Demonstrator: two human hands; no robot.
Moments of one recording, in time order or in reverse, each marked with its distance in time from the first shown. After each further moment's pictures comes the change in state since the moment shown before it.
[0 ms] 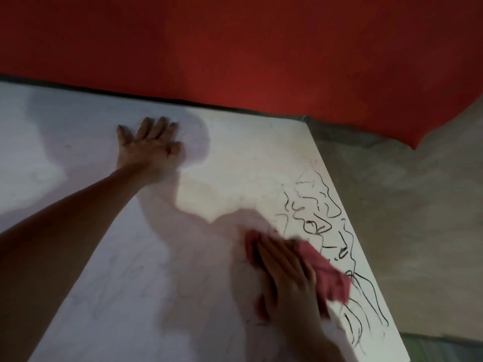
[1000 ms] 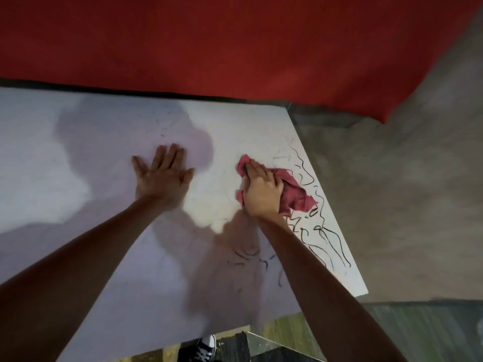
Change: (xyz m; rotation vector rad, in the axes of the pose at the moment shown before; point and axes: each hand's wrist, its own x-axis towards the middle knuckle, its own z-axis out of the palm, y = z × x) left_hand -0.106 0.053 0.004 0.026 -0.094 0.014; right_hand 0.089 0.008 0.005 -0.070 -0.130 0.266
